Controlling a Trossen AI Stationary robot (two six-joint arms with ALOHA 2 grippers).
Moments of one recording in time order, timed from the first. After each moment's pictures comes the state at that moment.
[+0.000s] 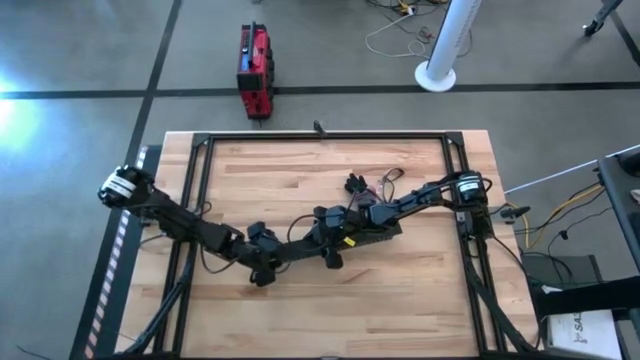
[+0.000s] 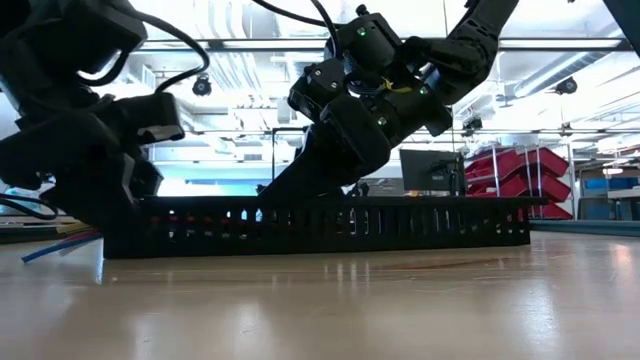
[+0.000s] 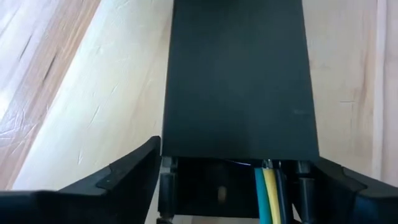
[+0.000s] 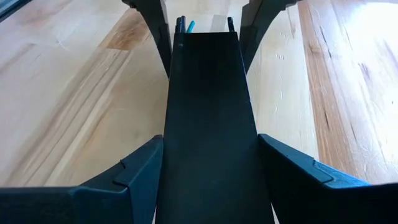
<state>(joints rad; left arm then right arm) -0.42 1.48 0.52 -0.06 -0.31 -0.62 0.04 2.09 1.07 0.39 -0.20 -0.09</state>
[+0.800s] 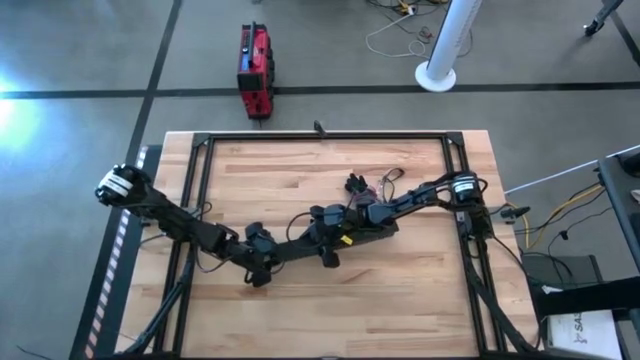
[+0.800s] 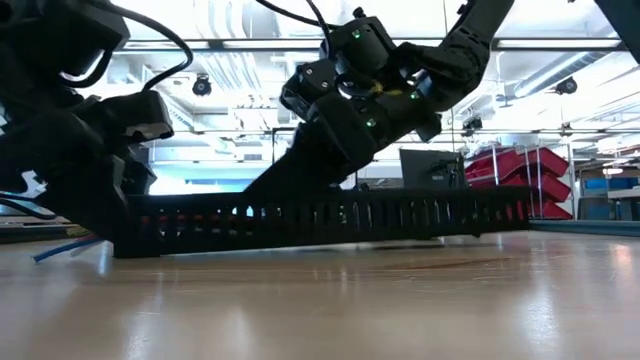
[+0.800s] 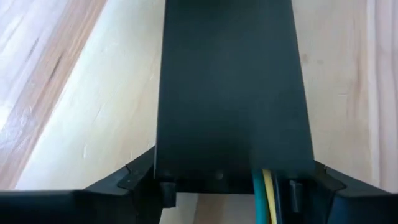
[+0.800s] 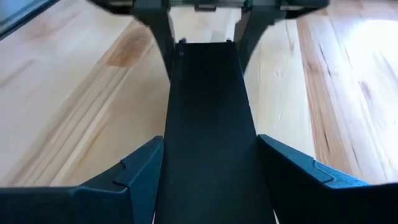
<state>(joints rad) -0.43 1.49 0.46 0.04 -0.35 -0.59 0.02 2.11 1.09 0.46 -0.23 -0.08</state>
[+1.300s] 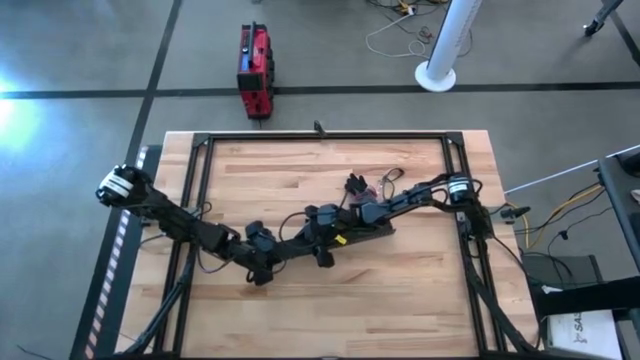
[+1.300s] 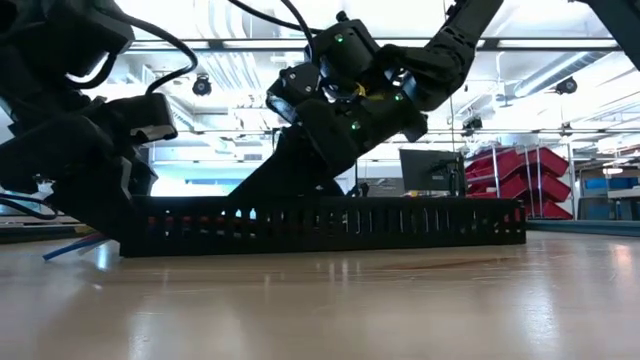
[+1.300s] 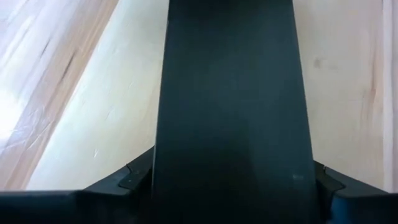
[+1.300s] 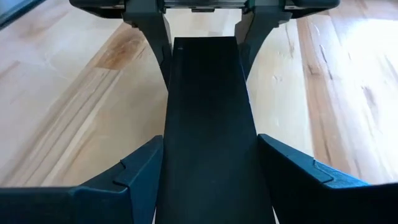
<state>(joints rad) -0.43 1.48 0.47 -0.02 -0.35 -0.64 0.02 2.18 1.17 0.41 -0.23 -0.09</state>
